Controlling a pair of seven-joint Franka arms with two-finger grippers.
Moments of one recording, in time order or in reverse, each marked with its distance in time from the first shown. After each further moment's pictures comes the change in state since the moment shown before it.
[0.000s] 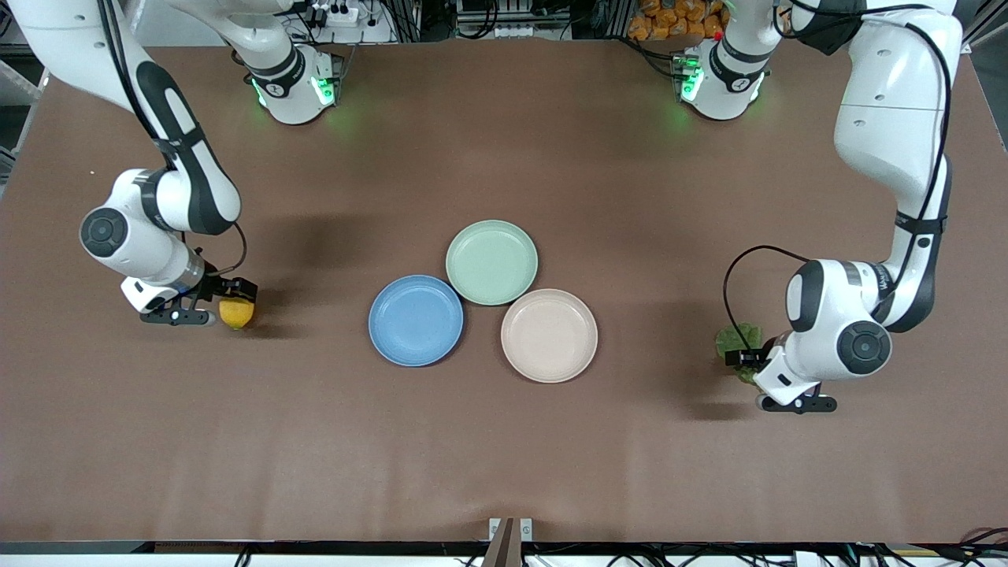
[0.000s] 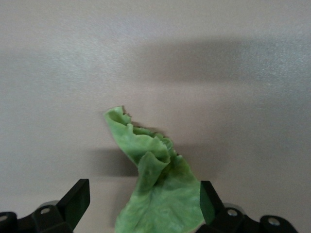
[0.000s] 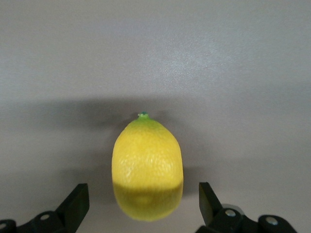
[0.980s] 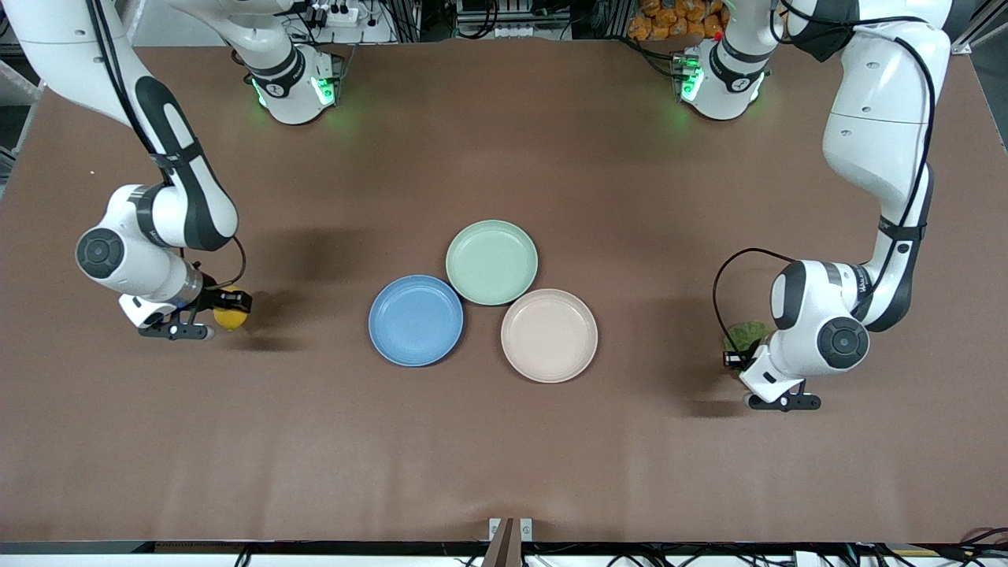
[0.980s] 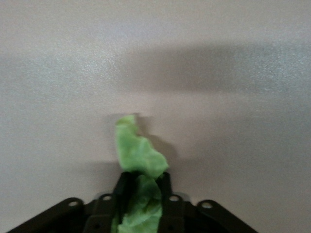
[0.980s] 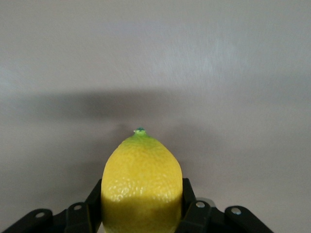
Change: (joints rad) left arm -0.005 0.016 -0.004 -0.030 0.000 0.076 -0.018; right arm 0.013 0.023 0.005 0.144 0.001 -0.148 0.024
